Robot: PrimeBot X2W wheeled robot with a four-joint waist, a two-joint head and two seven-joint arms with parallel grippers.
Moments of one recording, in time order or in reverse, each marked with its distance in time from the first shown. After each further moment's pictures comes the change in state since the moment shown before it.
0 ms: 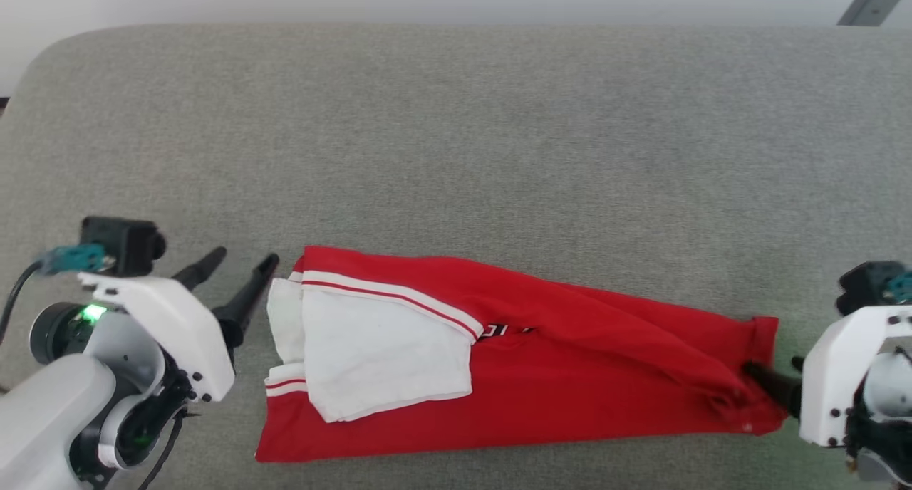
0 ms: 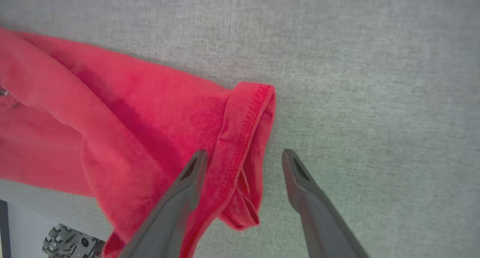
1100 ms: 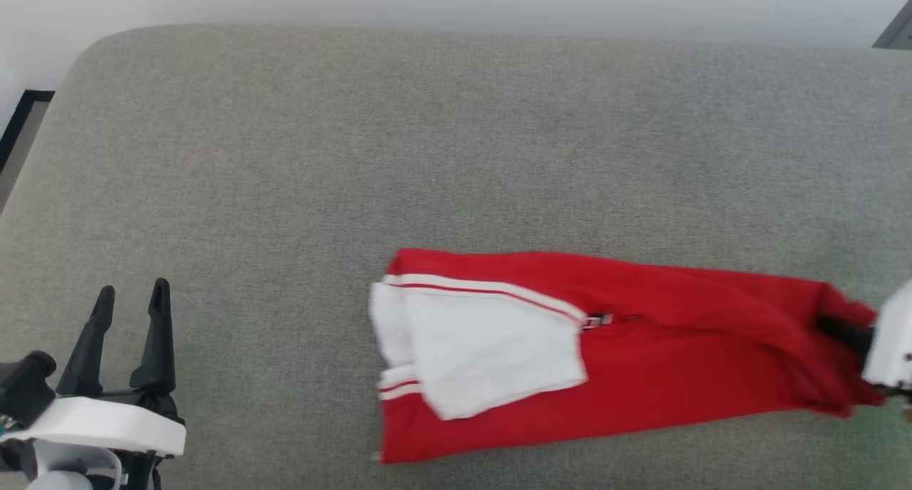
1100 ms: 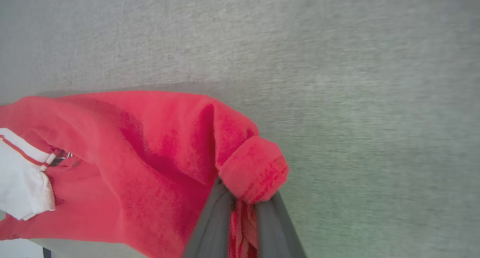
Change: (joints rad) left arm 0.482 -0.518 0.849 0.242 0.581 -0.361 -0.362; right arm -0.167 -0.094 -0.036 0.331 0.181 0.000 -0.114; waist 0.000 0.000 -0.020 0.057
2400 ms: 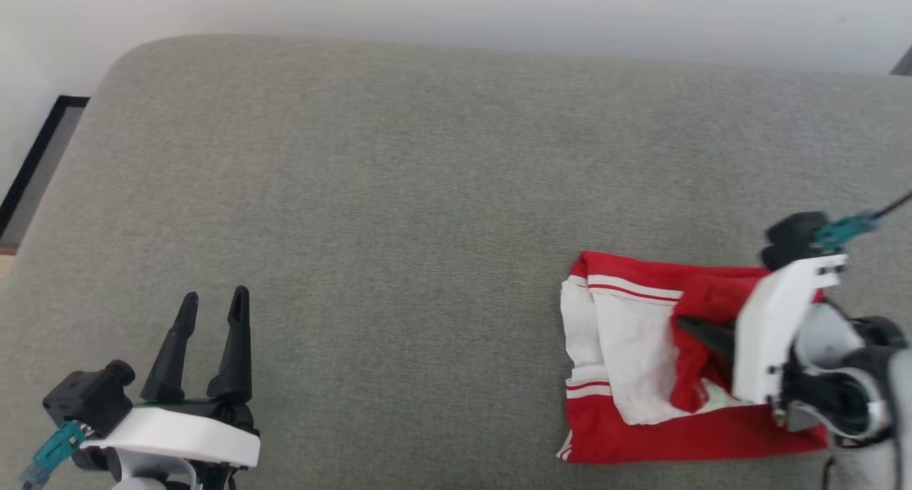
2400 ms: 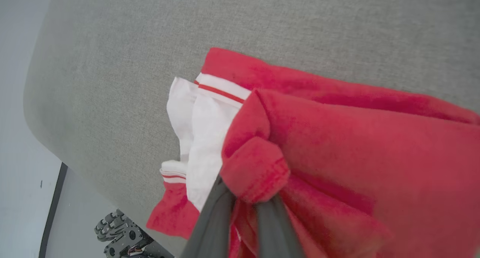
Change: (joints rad) left arm 0.033 -0.151 -0.044 -0.065 0.039 -0.021 0.000; right arm 0.026 0.122 0.192 -0.263 -0.046 0.000 0.098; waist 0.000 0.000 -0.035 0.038
